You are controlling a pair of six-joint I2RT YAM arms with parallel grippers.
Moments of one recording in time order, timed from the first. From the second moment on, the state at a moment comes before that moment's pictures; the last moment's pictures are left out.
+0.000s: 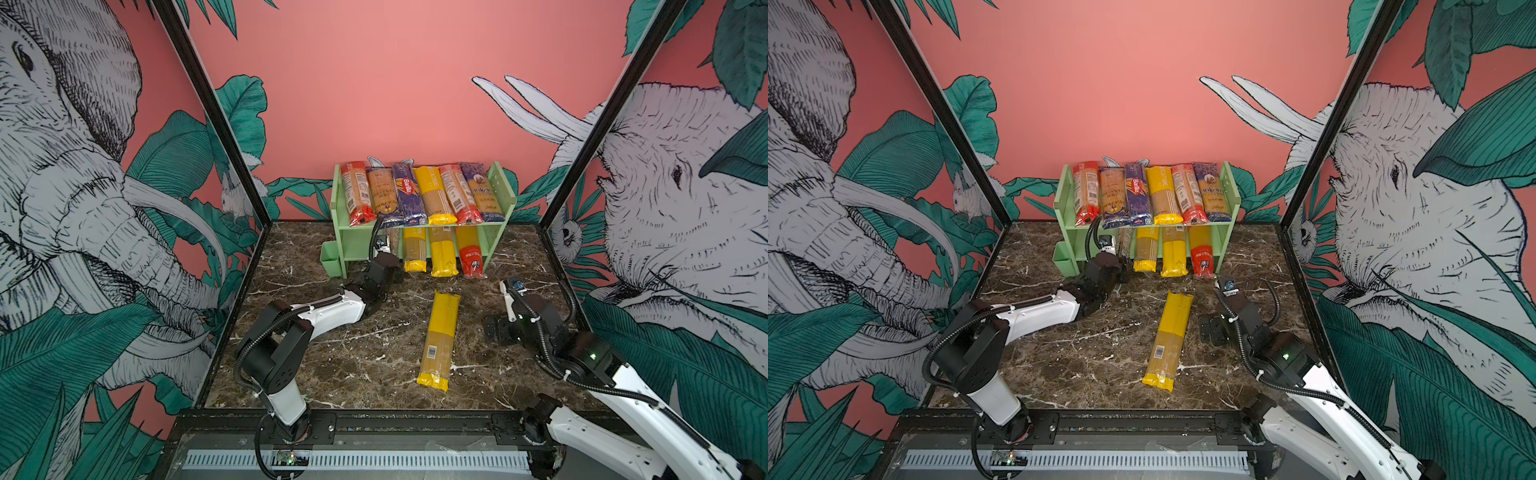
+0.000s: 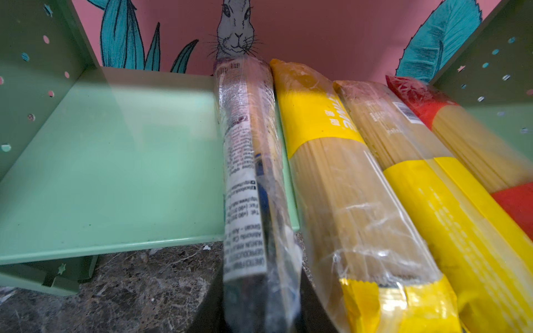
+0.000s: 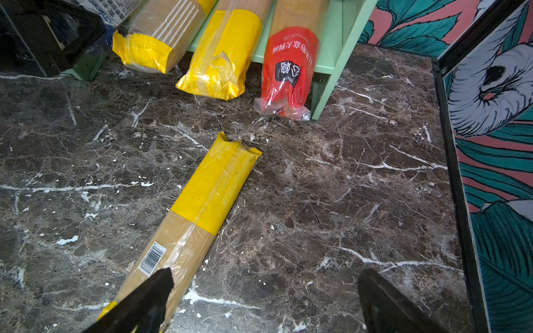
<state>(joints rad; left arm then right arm) -0.71 1.68 1.02 0.26 -0.39 -0.39 0.70 0.75 0.91 -0.92 0.37 0.29</state>
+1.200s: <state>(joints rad) -0.83 1.47 1.00 0.16 -0.36 -0.36 0.70 0.67 0.91 -0.97 0.37 0.33</state>
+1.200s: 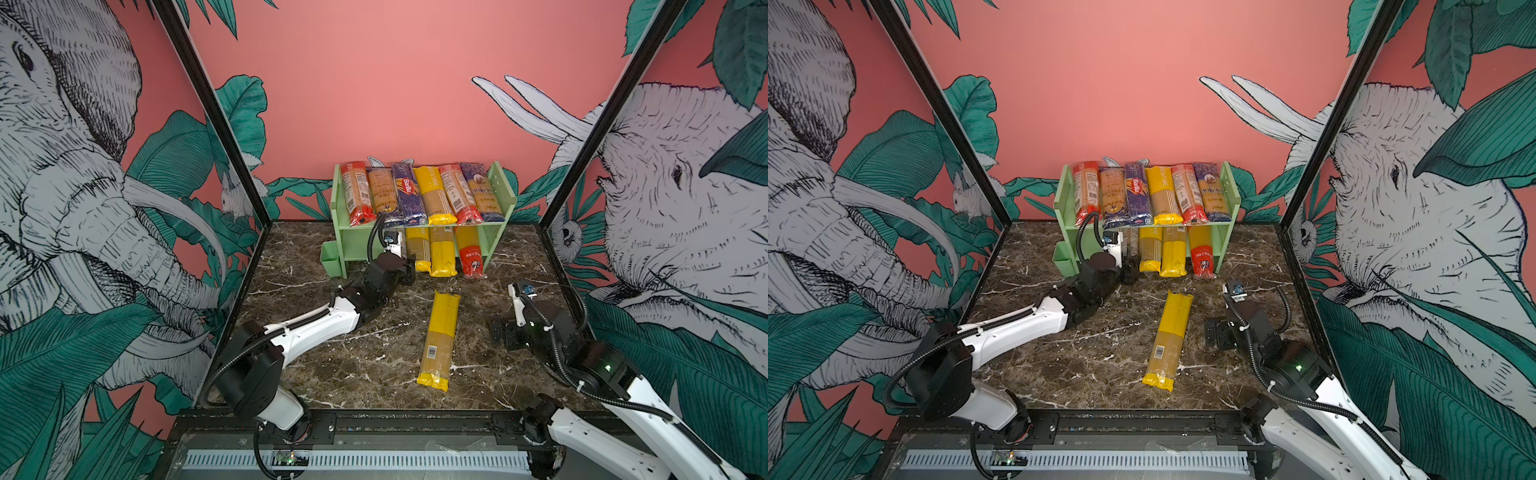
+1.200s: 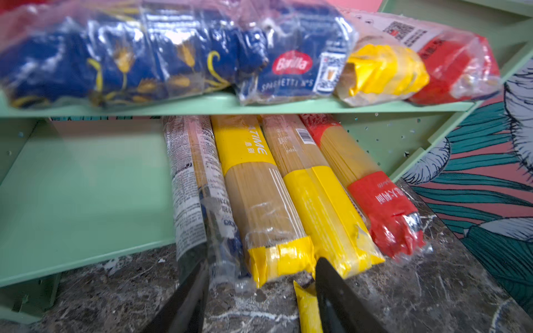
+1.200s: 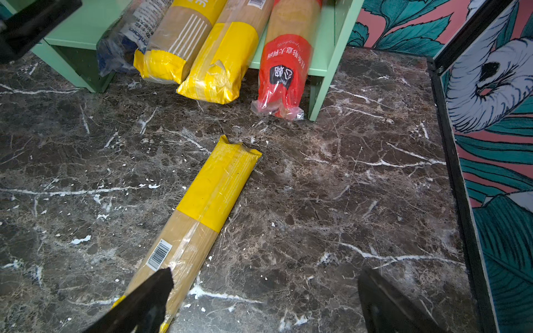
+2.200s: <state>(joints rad) -1.62 1.46 0.61 0.06 -0.80 -0.71 0.70 0.54 0.91 -1.07 0.30 0.44</state>
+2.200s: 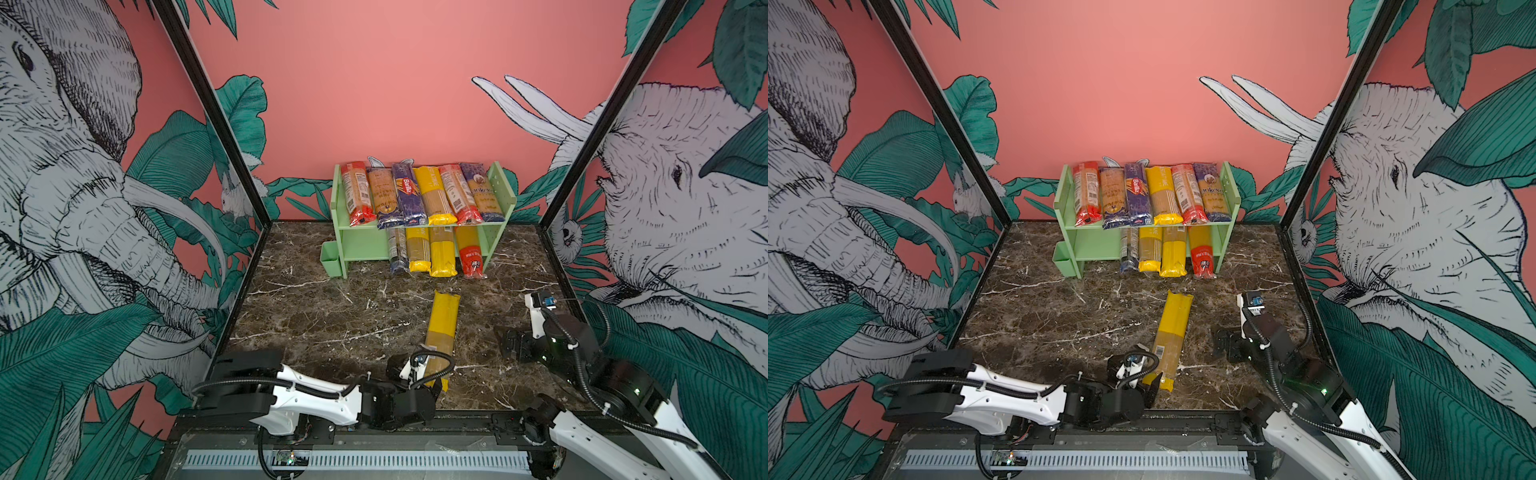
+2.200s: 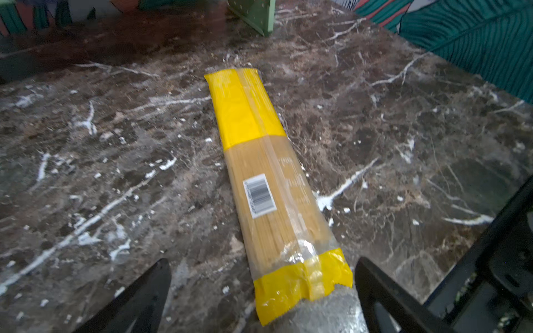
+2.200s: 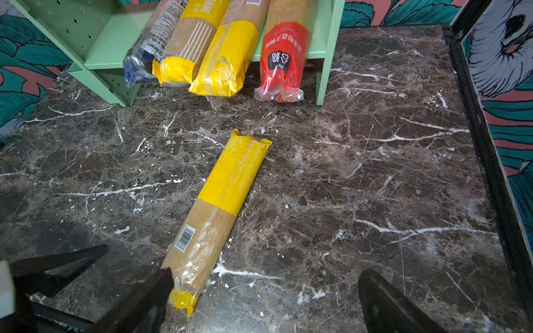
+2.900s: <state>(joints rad) -1.55 1.82 0.73 0.21 -0.73 -0.77 0.70 0.48 0.91 -1.12 0.30 0.44</state>
